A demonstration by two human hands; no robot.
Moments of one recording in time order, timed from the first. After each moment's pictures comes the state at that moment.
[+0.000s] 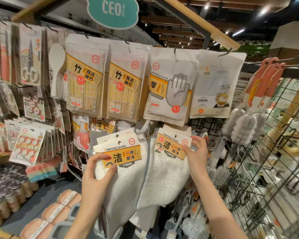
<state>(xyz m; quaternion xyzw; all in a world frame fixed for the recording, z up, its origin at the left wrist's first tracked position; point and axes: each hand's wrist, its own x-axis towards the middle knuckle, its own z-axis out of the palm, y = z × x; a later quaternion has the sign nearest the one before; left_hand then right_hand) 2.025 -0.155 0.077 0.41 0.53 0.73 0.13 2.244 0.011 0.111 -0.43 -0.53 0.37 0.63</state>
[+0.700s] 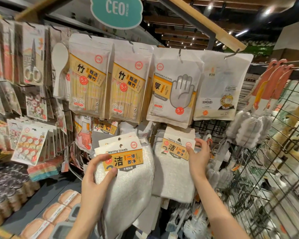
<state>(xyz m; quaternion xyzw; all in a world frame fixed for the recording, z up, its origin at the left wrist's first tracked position) 2.021 -0.160 0.076 0.41 0.53 0.73 0.16 2.240 0.047 0.088 -0.52 -0.55 0.20 0.62</state>
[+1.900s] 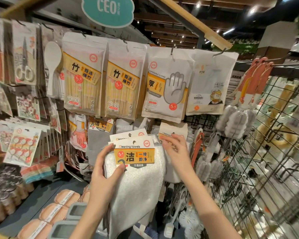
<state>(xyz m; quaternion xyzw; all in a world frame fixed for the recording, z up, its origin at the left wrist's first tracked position) 2.034 -0.165 0.084 0.43 0.48 0.73 0.22 2.211 -0.042 0.125 -0.43 -0.69 0.35 0.47</state>
